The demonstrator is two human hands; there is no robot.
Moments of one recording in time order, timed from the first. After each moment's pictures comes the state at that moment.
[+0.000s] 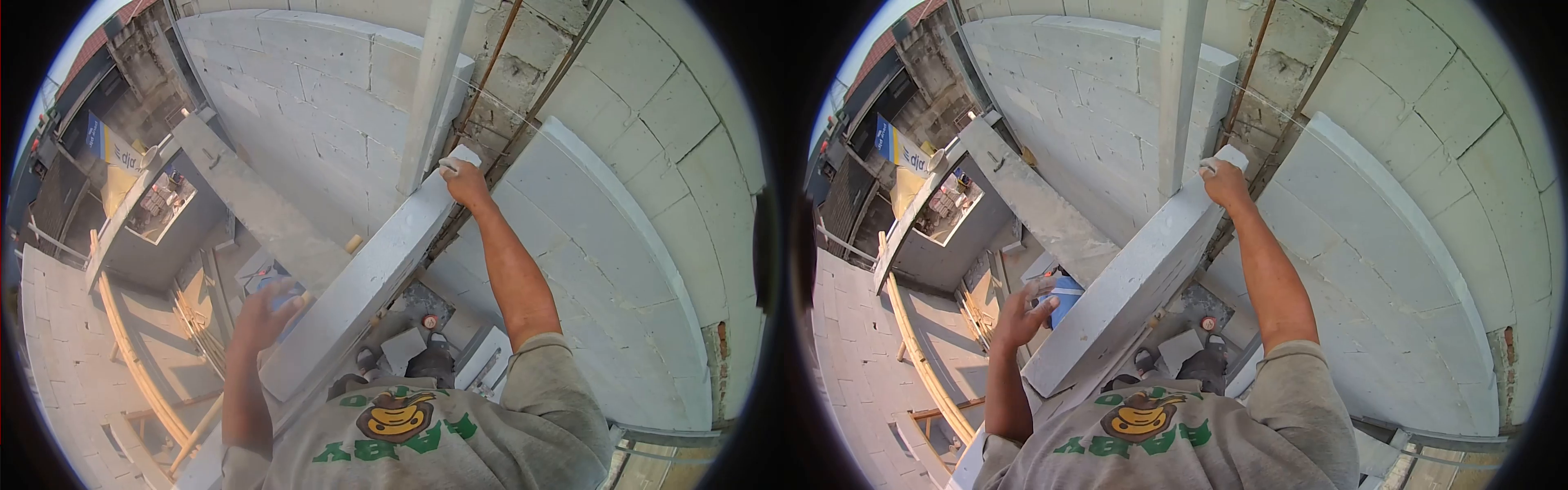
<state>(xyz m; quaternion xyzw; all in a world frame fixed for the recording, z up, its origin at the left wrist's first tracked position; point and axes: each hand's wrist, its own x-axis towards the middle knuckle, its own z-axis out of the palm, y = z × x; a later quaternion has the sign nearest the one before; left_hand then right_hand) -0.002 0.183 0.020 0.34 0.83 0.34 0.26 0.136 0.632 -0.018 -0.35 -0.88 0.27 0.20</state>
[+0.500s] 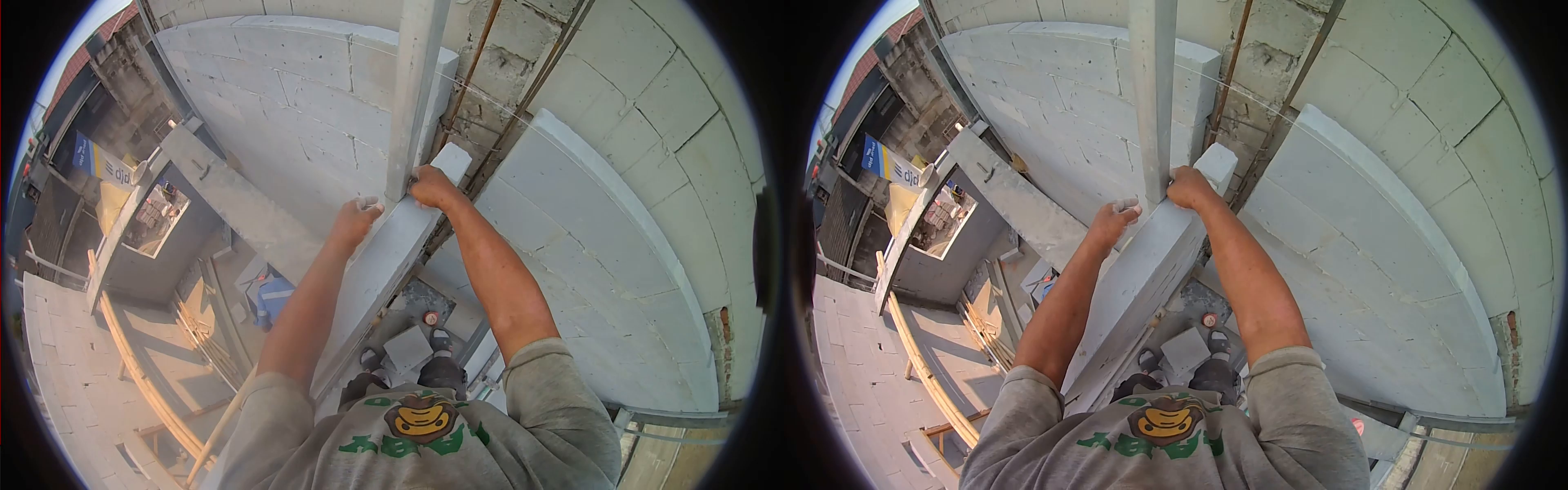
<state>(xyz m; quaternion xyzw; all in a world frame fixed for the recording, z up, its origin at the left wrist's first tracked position) -0.022 0.440 -0.055 0.29 0.69 0.51 0.43 0.091 0.625 -0.031 -0.37 -0.87 0.31 0.01</state>
